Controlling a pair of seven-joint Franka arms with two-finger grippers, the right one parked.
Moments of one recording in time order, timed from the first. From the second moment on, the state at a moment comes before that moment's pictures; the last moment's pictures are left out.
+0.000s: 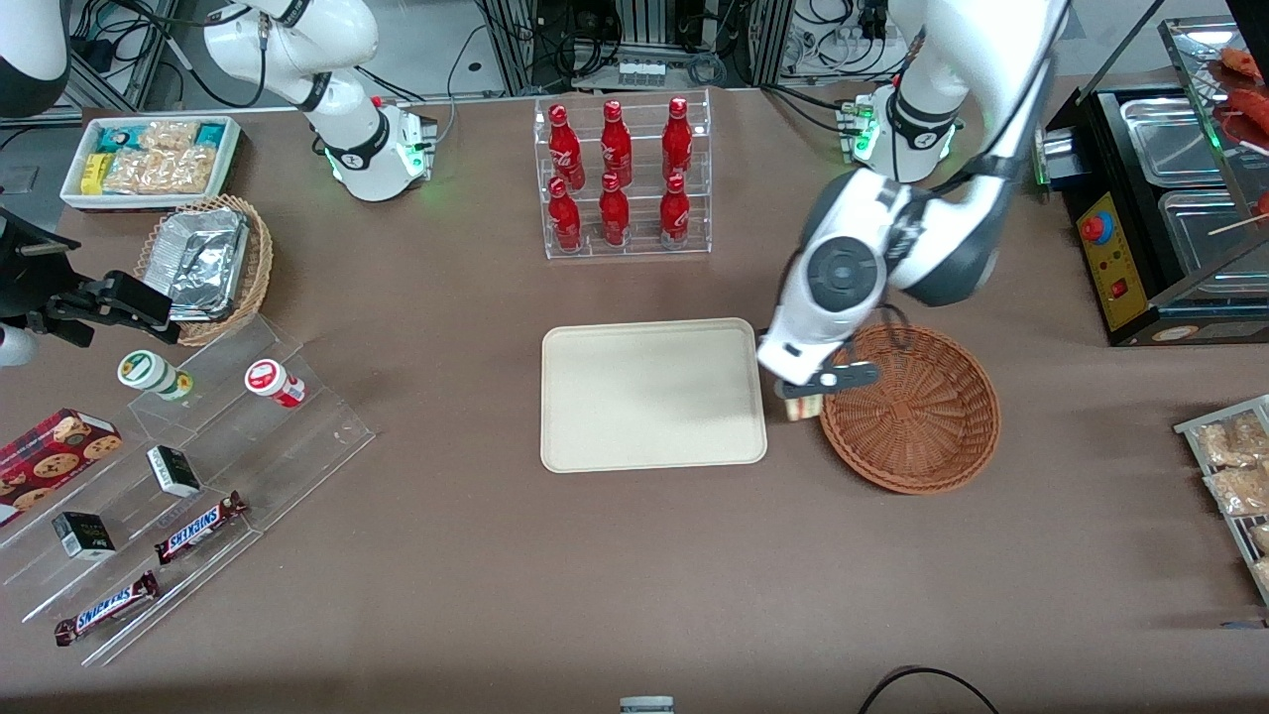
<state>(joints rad) -0.51 0.36 -0.09 -1.80 -0.02 1.95 -0.73</state>
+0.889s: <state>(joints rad) -0.73 0.67 -0.09 -1.55 -0.03 2.17 -1.01</state>
